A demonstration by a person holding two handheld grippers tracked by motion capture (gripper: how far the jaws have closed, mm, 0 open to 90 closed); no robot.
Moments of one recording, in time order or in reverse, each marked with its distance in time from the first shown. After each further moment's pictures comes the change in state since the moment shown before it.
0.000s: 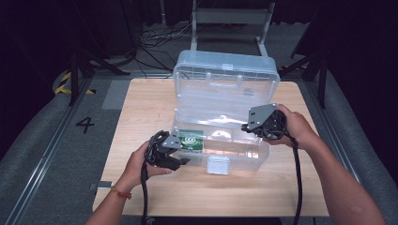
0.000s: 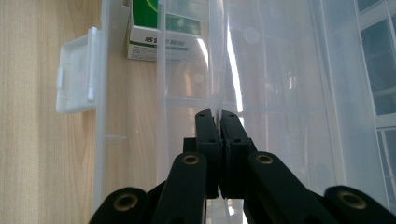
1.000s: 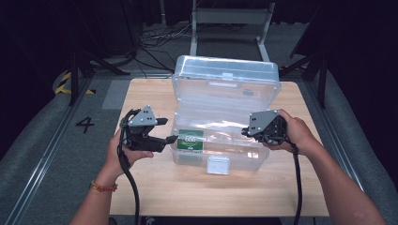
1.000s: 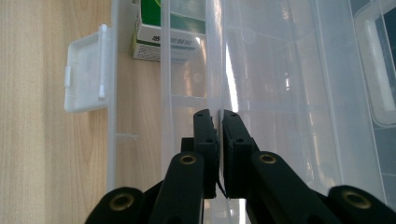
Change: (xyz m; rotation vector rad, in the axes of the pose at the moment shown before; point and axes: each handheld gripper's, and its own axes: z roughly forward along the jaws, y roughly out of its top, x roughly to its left) left arm 0.025 0.019 -0.081 -0.252 0.103 -0.129; right arm 0.013 -0.004 0.001 -0.013 -0.018 0.001
